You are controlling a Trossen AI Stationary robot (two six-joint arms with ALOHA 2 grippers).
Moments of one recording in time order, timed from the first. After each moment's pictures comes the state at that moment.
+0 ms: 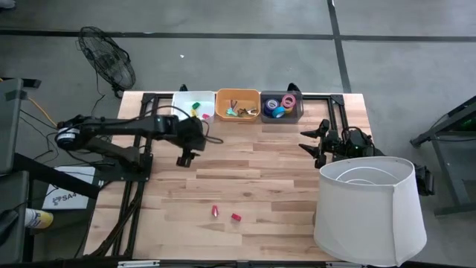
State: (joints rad) left arm 0.20 1.21 0.89 -0.73 0.04 0.44; right arm -0.38 0.03 0.01 0.06 -0.17 0.04
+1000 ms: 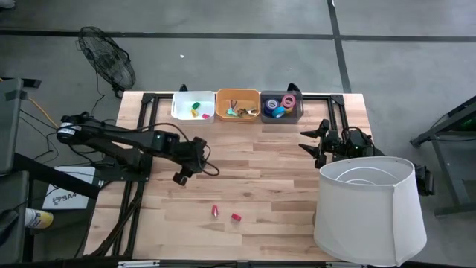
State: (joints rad) left arm -0.09 1.22 0.89 -0.70 -0.04 0.41; right arm -0.38 0.03 0.01 0.06 -0.17 0.04
